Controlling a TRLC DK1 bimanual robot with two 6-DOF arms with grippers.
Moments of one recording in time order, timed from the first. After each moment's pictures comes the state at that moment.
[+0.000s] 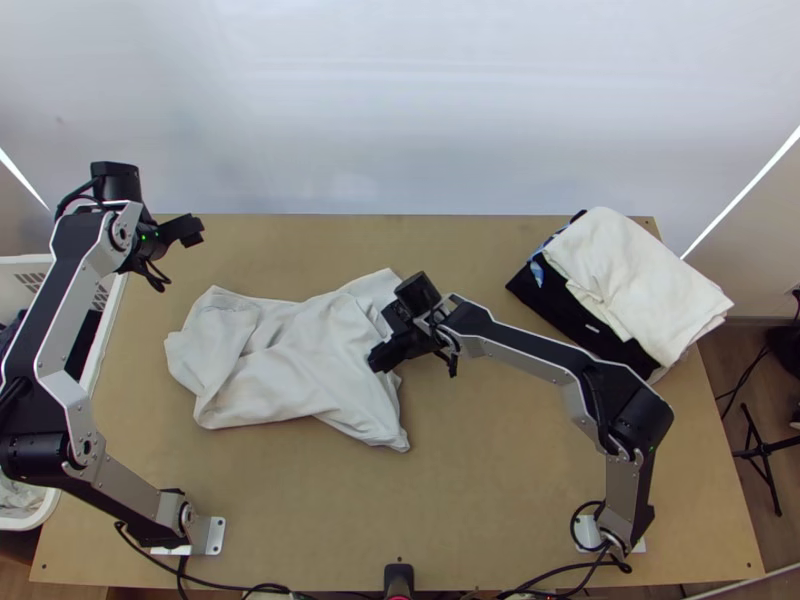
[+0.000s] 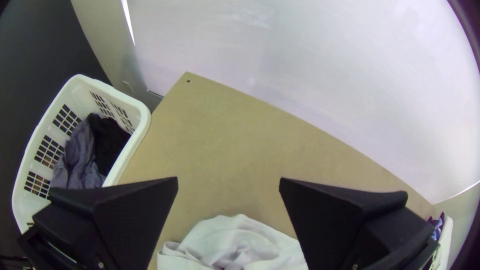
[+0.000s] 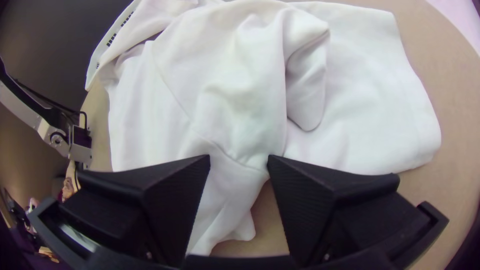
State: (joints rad) left arm 0.10 1.70 1.64 -0.79 -0.15 -0.33; right arm 0.78 1.99 1.40 -0.36 -0.36 0.17
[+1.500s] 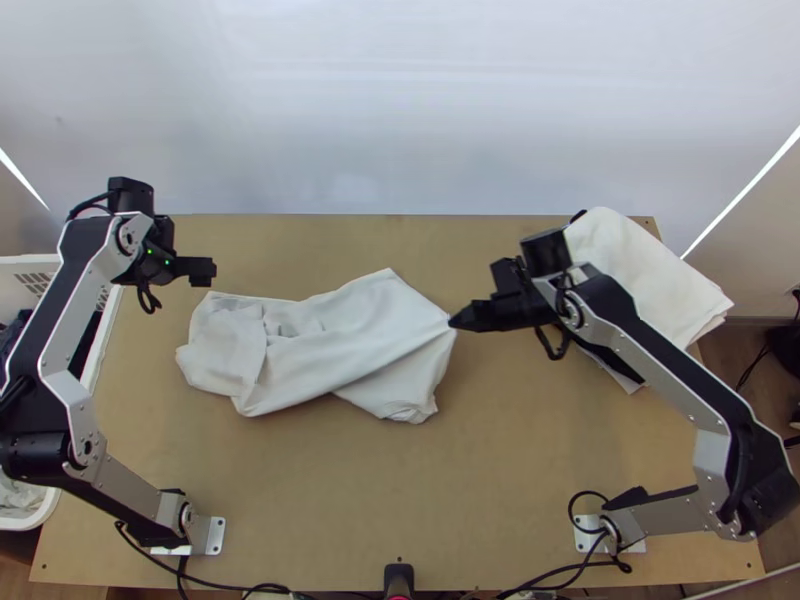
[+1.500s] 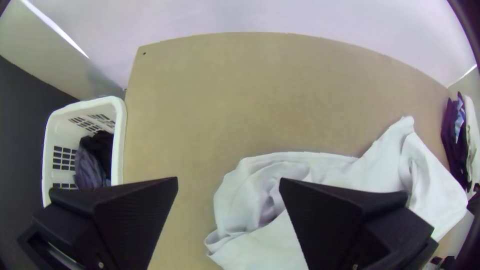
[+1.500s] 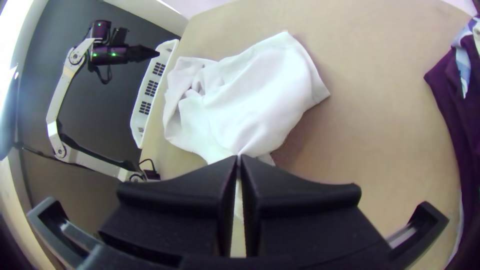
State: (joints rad) left arm 0.08 1.70 1.59 -0.97 -0.09 0.08; right arm 0.44 1.53 1.25 -0.63 -0.64 0.35
